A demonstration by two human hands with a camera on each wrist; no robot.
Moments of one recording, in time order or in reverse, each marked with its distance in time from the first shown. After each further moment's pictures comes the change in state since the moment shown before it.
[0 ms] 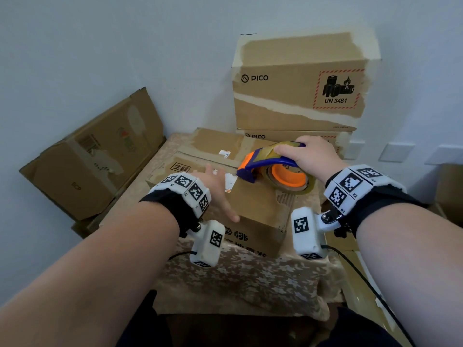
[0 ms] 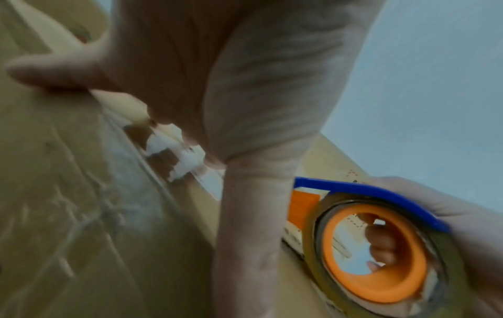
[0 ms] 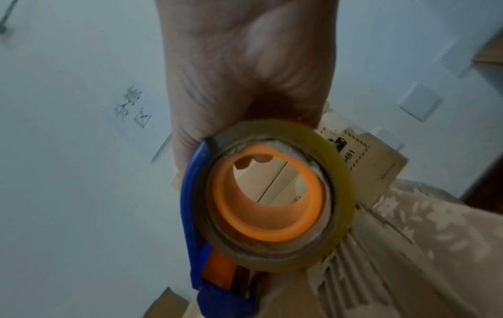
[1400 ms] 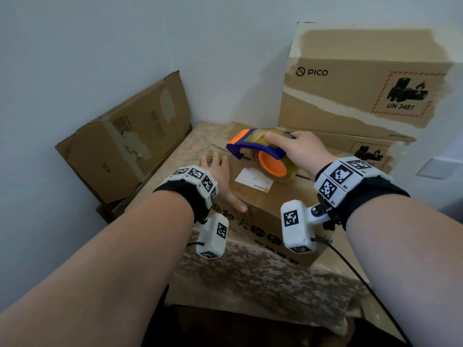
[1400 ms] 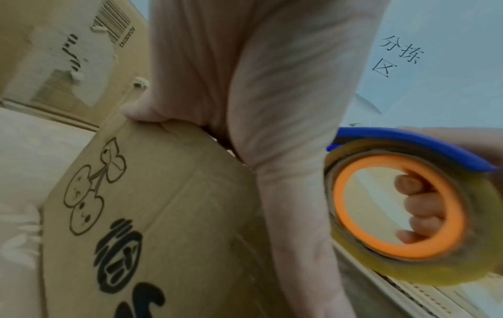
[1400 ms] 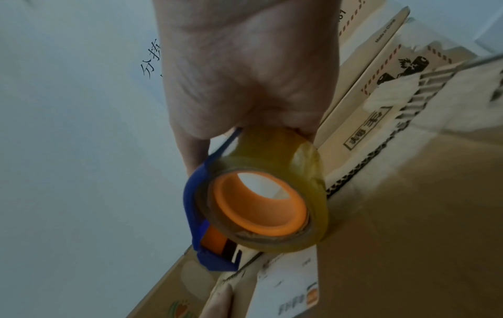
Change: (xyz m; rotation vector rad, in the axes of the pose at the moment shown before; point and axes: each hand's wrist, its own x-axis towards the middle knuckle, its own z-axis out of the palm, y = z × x) left_hand 0.026 -0.072 0.016 -0.117 0.085 -0.029; right_hand 0.032 -0.075 0.081 0.169 -0.098 -0.015
